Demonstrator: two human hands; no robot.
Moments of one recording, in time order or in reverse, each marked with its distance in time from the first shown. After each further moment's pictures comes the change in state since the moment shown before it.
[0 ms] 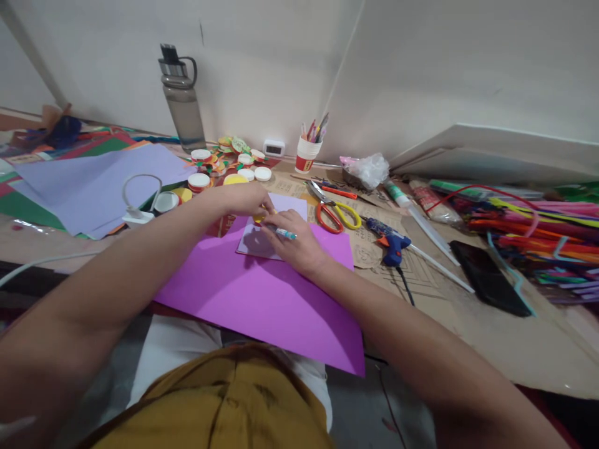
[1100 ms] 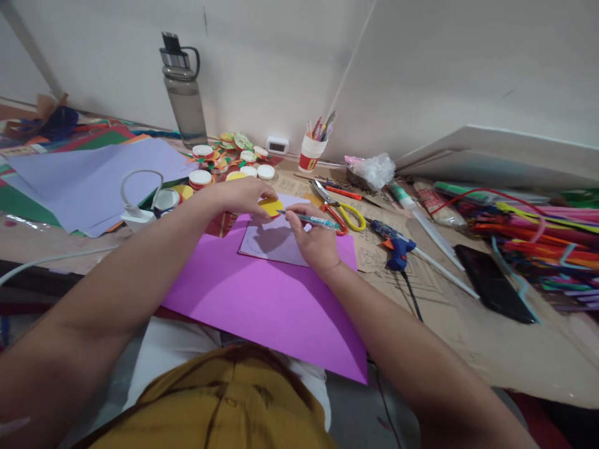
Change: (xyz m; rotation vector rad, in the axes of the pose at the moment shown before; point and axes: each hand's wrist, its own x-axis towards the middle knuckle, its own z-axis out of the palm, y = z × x) left_hand -0.014 -0.009 -0.002 -0.088 0.123 -0.018; right_hand -0.004 0.006 -0.008 0.210 0.300 0.309
